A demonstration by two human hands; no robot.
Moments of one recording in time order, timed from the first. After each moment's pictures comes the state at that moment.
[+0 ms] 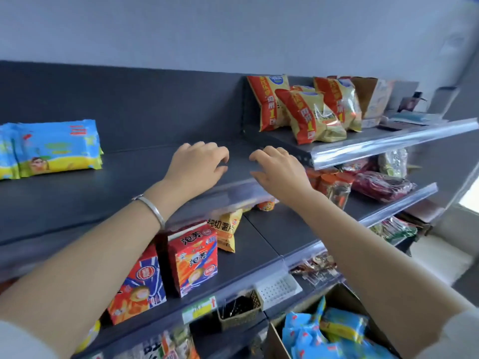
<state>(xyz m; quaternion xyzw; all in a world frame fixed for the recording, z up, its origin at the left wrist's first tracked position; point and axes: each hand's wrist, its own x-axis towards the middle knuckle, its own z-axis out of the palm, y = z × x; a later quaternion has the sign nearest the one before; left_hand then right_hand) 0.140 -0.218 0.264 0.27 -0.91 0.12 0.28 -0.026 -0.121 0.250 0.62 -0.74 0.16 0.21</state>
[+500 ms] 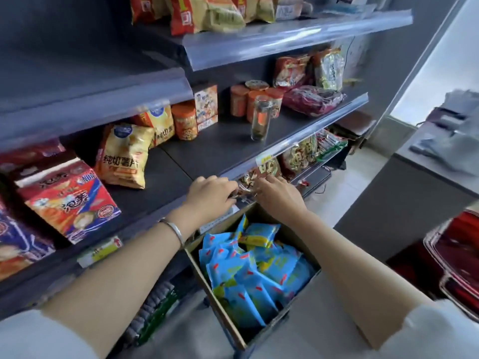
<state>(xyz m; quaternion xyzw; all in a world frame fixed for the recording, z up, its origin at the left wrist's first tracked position) -0.048 -0.049 0.068 0.18 -0.98 -0.03 0.05 -0.184 0.076 0.046 0.52 -0.85 0.08 0.01</state>
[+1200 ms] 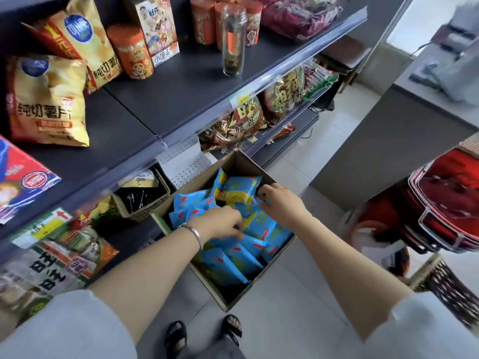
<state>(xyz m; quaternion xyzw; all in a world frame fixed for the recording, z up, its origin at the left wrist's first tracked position) -0.082 0.023 -0.082 0.05 -0.92 -0.22 -0.32 -0.202 0.154 -0.085 0.42 -0.89 0.07 -0.19</state>
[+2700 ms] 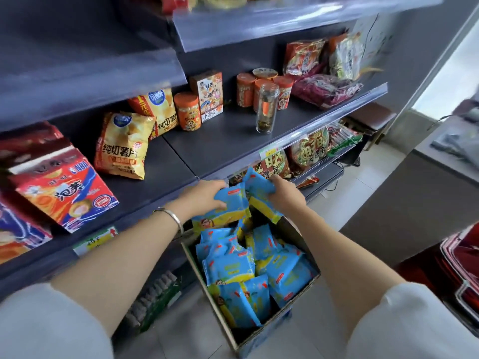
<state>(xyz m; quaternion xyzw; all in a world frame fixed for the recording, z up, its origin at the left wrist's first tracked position) -0.057 -0.065 0.034 0.27 -0.94 -0.22 -0.08 -0.220 0.071 0.013 0.36 -0.90 0.15 -0.18</state>
